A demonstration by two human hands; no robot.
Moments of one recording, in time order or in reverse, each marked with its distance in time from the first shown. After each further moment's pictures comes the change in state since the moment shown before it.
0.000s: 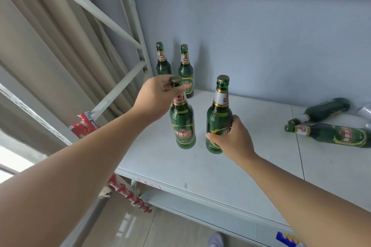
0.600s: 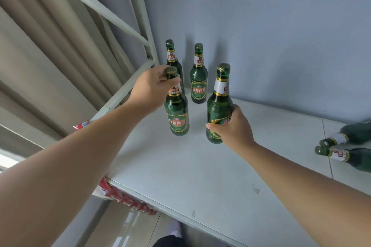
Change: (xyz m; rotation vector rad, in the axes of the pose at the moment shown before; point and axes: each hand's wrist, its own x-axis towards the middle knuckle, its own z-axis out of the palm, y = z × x) left_hand 0.094 -0.055 -0.015 0.020 0.068 -0.070; right_hand 0.107 -0.025 0.044 0.036 -0.066 -0.029
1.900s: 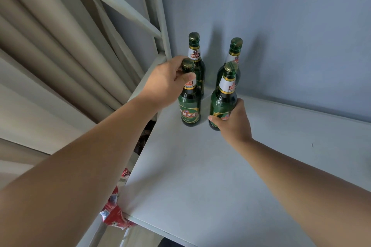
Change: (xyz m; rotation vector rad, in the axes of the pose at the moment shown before) left_hand 0.122 -0.097 -0.023 0.158 -0.165 0.173; right_hand 0.104 -0.006 0.129 0.027 0.113 0.079
